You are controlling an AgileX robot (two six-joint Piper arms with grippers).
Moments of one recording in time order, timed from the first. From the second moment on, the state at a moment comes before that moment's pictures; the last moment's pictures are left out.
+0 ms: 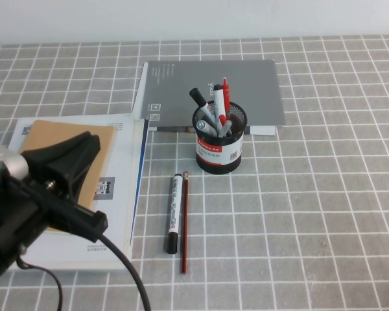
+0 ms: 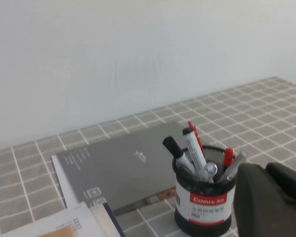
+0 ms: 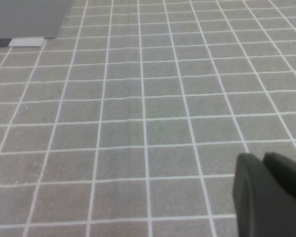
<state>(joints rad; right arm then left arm) 0.01 -0.01 0.03 -0.04 0.38 0.11 -0.58 0.85 -0.43 0.01 -0.26 0.08</state>
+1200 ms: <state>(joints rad) 0.01 -0.01 0.03 -0.04 0.38 0.11 0.00 0.05 0.03 -0.03 0.18 0.13</state>
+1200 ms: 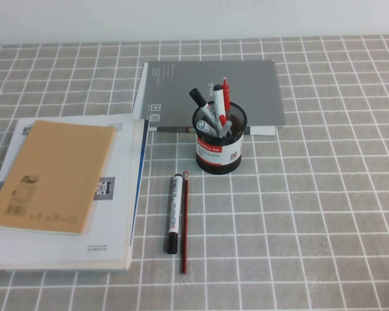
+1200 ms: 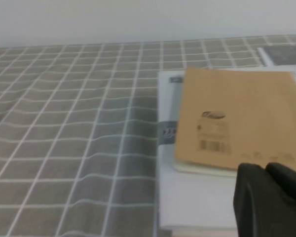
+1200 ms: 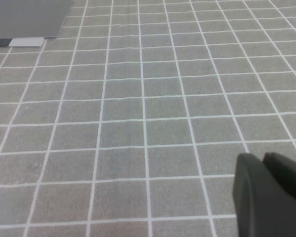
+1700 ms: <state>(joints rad) 0.01 -0.01 0.03 -0.04 0.38 0.11 0.05 -0.01 0.03 -0.05 0.38 0.11</state>
